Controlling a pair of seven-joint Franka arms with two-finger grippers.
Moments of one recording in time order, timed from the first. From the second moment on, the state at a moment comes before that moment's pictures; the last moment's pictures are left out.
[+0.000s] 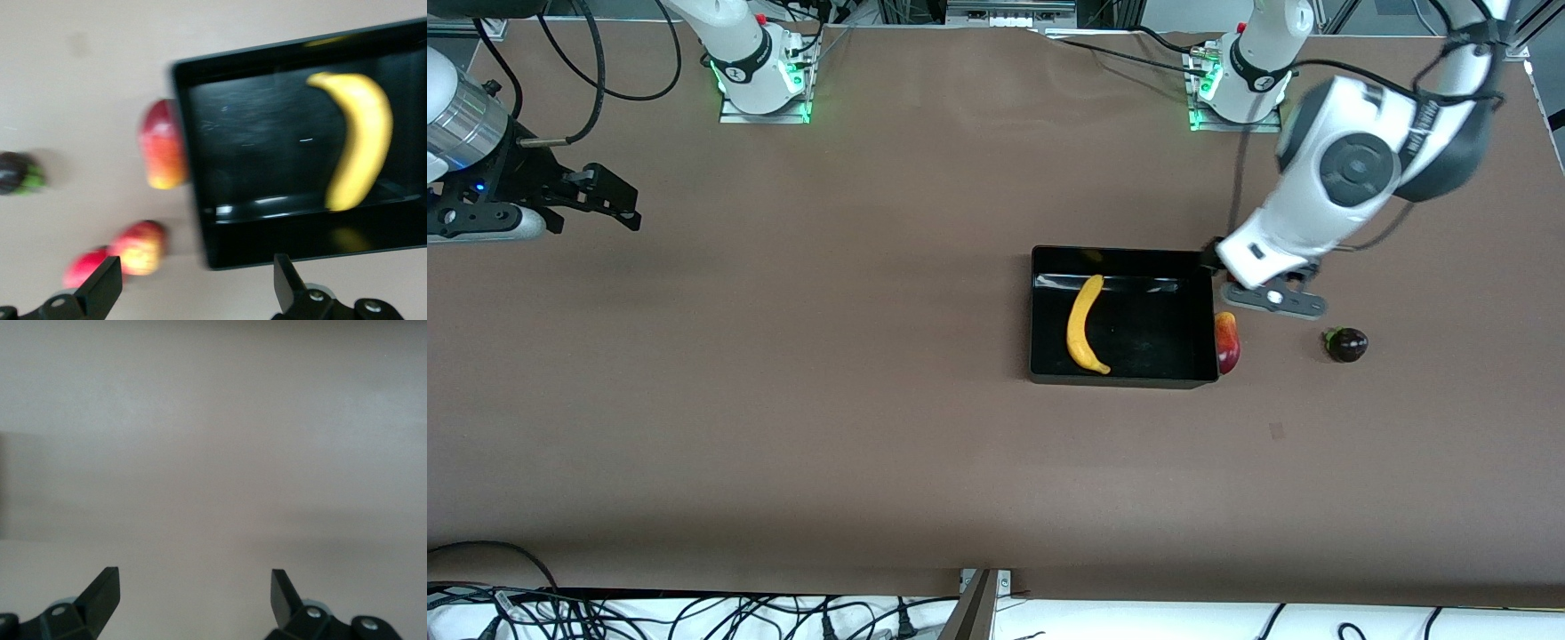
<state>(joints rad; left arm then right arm) 0.03 0.16 -0.40 -1.94 0.06 1.97 -0.27 0.23 0.01 -0.13 -1.62 0.01 1.64 0.06</state>
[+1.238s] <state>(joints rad) -0.22 0.55 -0.42 -2.02 0.19 2.52 -0.72 0.23 0.01 -0.13 -1.62 0.01 1.64 0.06</state>
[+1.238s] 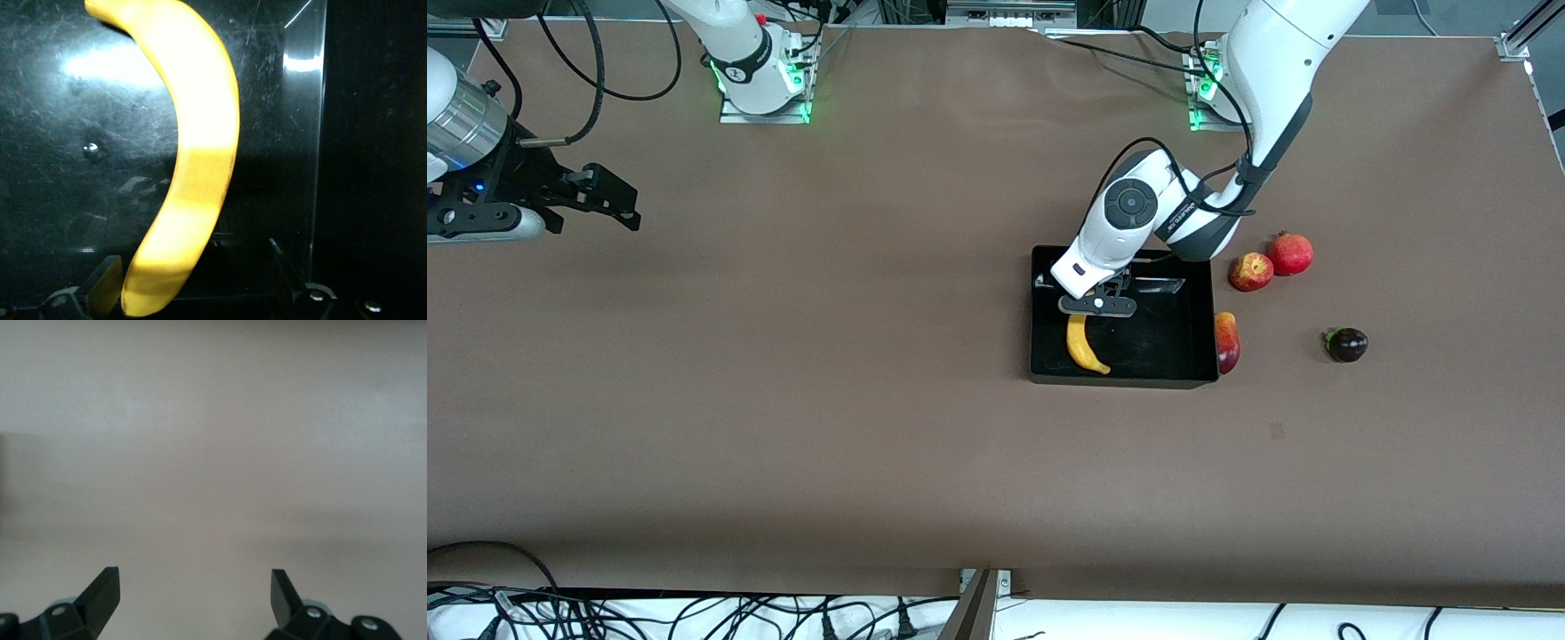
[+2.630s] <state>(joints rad) -0.20 0.50 -0.41 -1.98 0.20 2.44 -0.72 0.23 0.03 -0.13 -1.62 0.01 1.67 0.06</state>
